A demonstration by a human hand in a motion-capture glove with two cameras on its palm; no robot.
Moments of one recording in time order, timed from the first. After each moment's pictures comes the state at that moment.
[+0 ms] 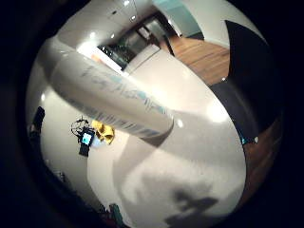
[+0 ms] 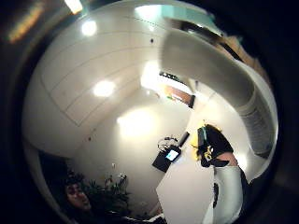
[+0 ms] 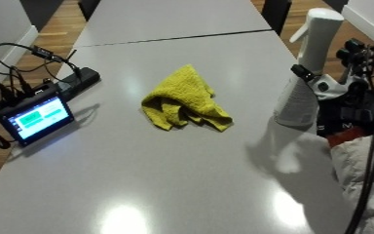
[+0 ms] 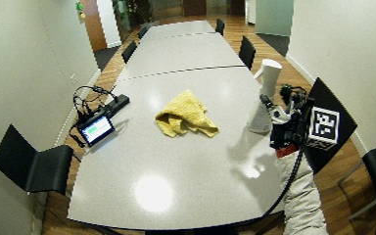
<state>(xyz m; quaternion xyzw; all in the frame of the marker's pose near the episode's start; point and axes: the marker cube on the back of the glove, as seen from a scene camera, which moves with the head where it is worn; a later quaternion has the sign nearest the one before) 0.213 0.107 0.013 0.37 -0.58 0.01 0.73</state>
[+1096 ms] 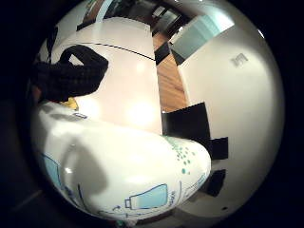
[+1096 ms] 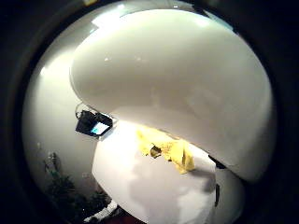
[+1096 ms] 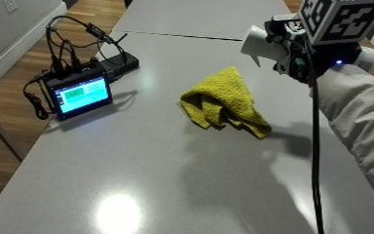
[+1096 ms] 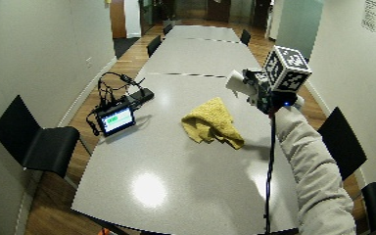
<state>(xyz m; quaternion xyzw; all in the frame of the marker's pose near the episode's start) 0.218 0.009 -0.019 0.20 -0.04 0.04 0.98</state>
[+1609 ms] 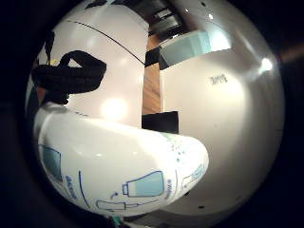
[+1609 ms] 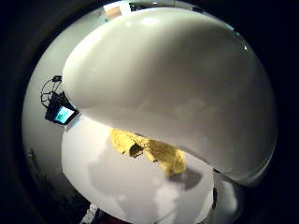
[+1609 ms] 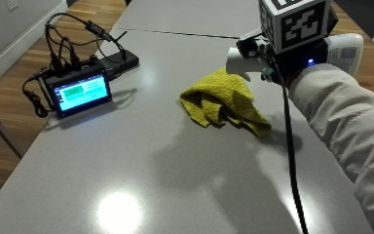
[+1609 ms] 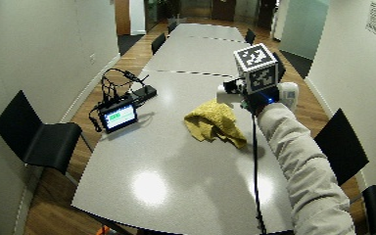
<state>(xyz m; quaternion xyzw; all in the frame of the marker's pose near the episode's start) 0.187 -0.006 -0.016 0.15 0.12 0.02 0.98</state>
